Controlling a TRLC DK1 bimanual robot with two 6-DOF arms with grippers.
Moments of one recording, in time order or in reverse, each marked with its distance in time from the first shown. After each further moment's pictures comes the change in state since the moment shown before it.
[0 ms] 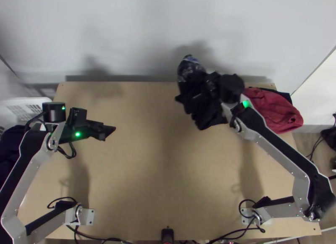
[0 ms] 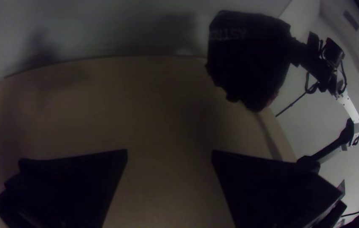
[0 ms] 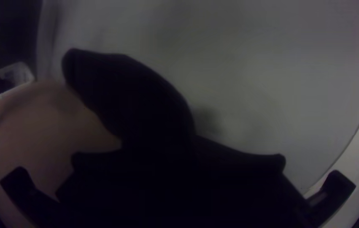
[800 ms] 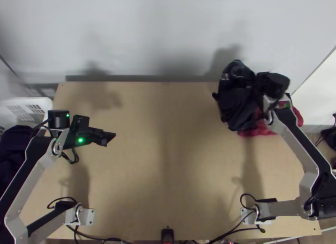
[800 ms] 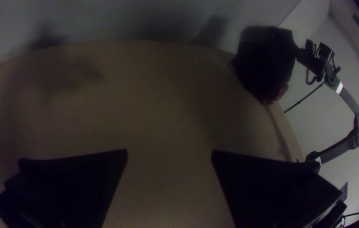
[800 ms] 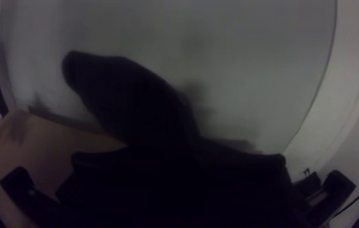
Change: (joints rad) left arm 0.005 -0.019 -0.122 0.056 -0.035 -0.002; right arm -0.484 -0.033 -0.169 0.059 -0.244 0.210
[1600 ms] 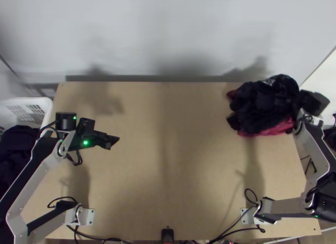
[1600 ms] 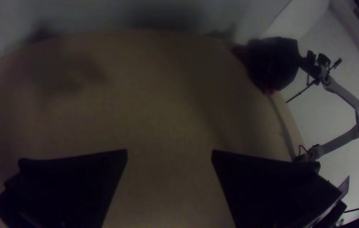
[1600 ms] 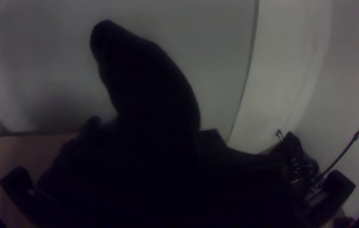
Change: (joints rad) left arm -0.054 0.019 -0.038 0.019 -0.029 0.000; right arm -0.454 0.003 -0.188 0.151 -0.141 0.024
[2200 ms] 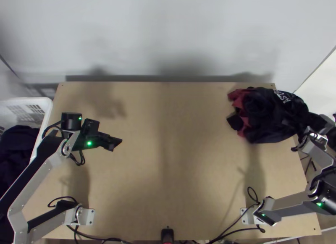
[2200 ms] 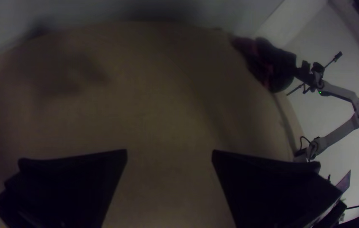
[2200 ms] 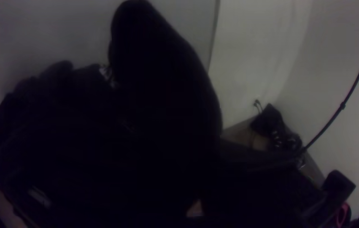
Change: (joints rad) left arm -0.038 0.031 -0.006 0.009 -0.016 0.007; right arm -0.212 0.097 -0.172 0.119 -0.045 -0.106
